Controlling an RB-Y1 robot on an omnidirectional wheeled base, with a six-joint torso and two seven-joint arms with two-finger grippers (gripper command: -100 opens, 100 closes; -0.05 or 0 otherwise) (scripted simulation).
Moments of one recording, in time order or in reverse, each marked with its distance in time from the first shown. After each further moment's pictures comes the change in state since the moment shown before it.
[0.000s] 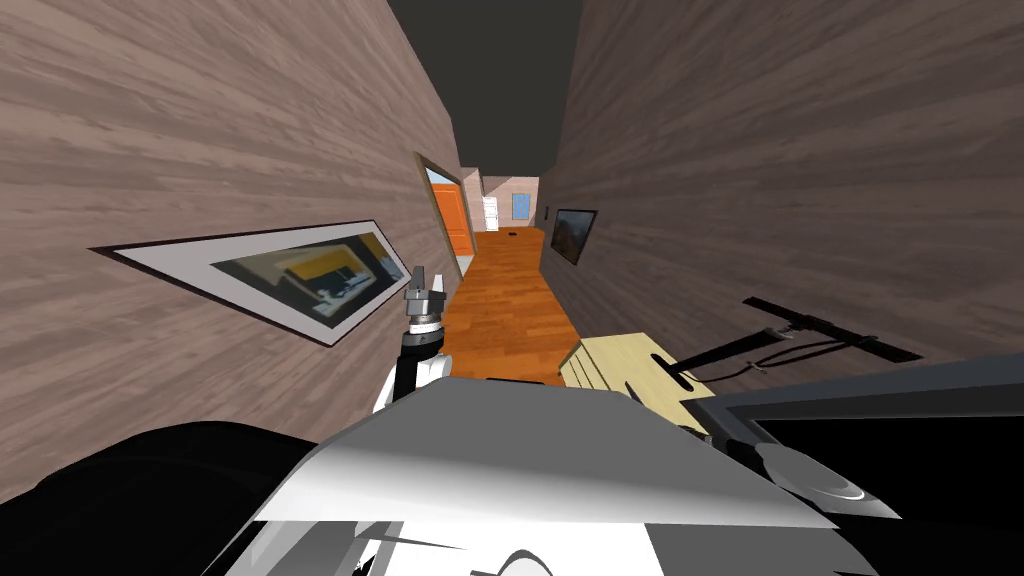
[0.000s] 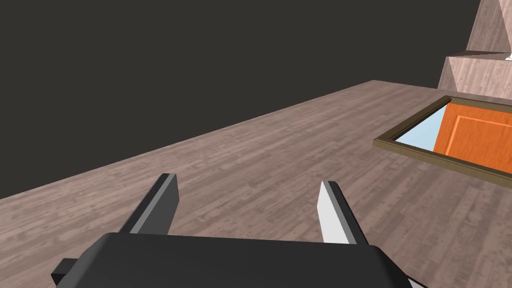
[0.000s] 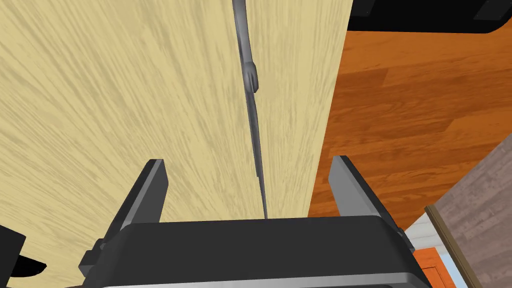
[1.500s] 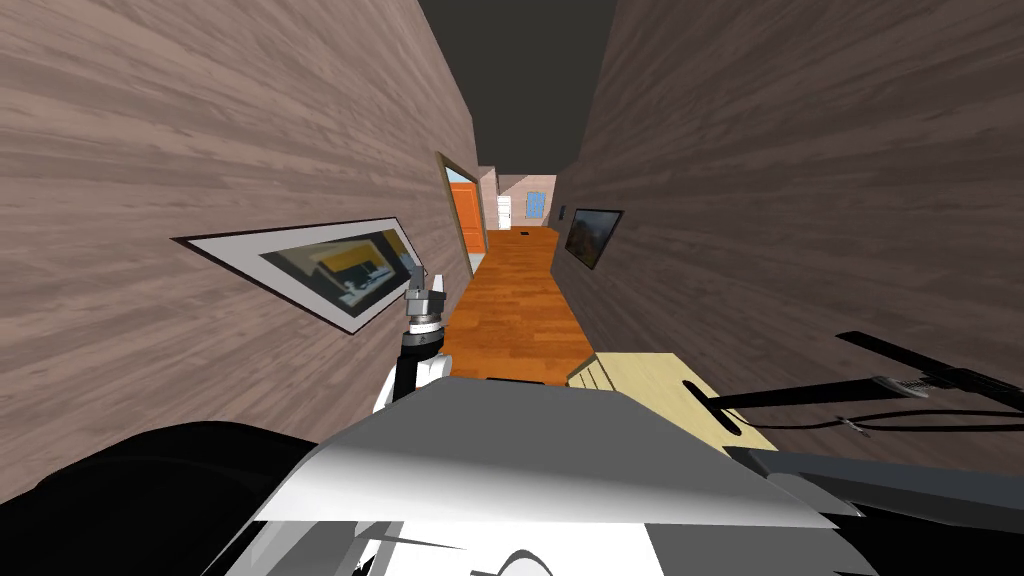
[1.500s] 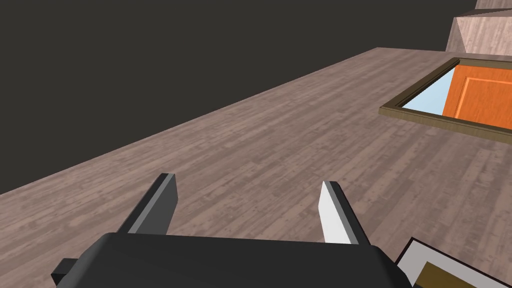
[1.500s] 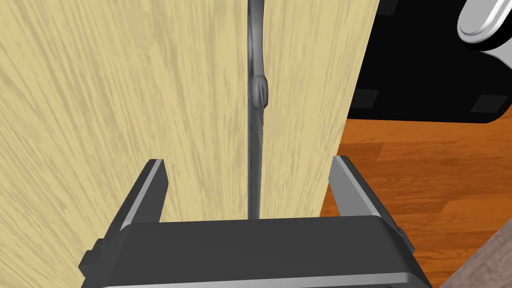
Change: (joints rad) left arm 0.000 0.000 0.000 0.000 0.000 0.000 0.000; right arm -0.017 0.034 0.117 0.164 0.098 0.037 0.010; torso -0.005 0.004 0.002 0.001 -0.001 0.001
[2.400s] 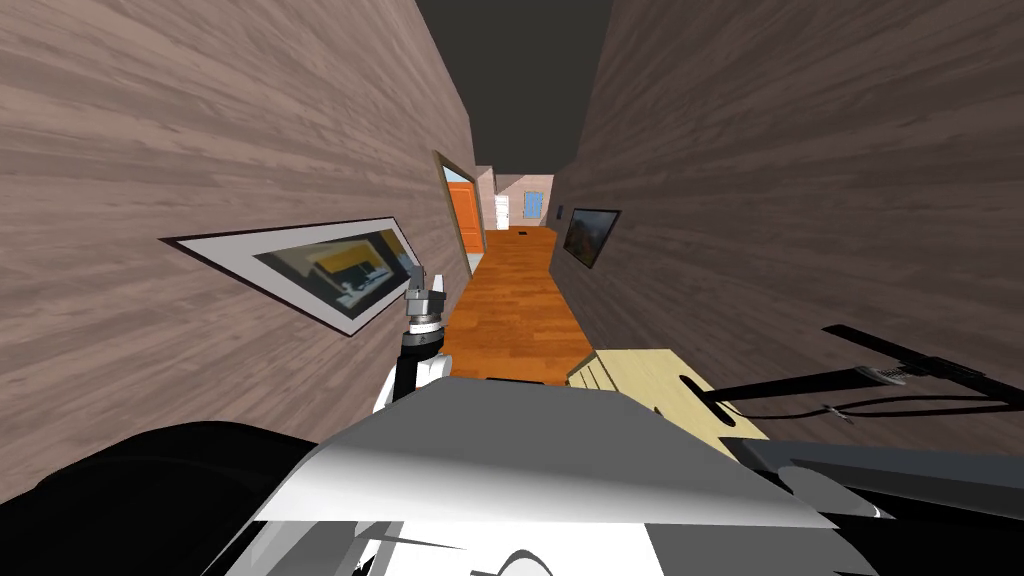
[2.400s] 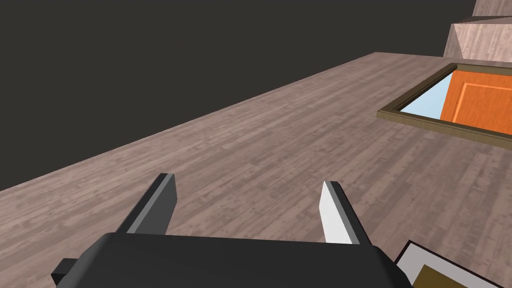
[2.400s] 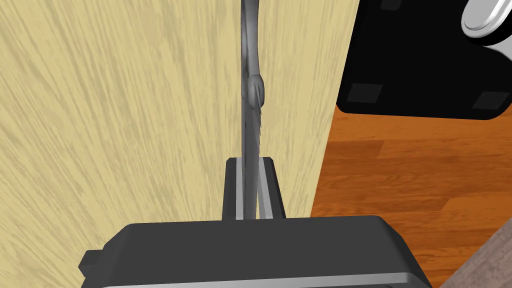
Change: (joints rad) left arm 0.000 0.000 0.000 0.000 0.000 0.000 0.000; right arm 0.008 -0.055 -0.018 -0.040 0.013 -0.038 -0.035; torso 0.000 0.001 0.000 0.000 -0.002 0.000
